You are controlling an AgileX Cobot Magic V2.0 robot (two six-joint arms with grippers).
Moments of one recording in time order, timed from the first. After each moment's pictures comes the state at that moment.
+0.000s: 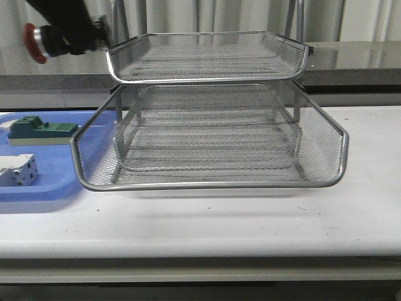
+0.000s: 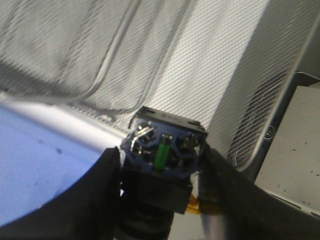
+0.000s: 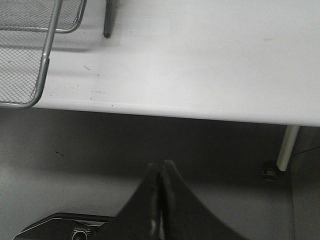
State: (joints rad) left arm -0.41 1.61 -1.56 -0.26 1.25 0.77; right arm 0.13 0.62 -0.69 0.00 0.98 0.09
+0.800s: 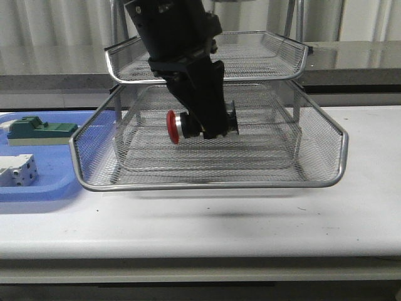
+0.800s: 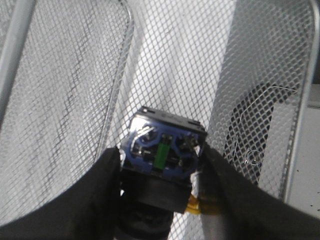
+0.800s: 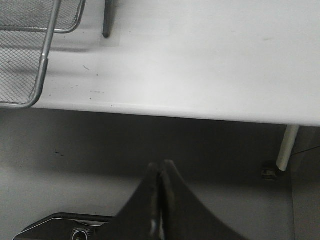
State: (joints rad) left arm -0.65 1.92 -1.63 -0.32 1.02 0.77; right arm 0.13 0.62 -0.69 0.00 0.98 0.09
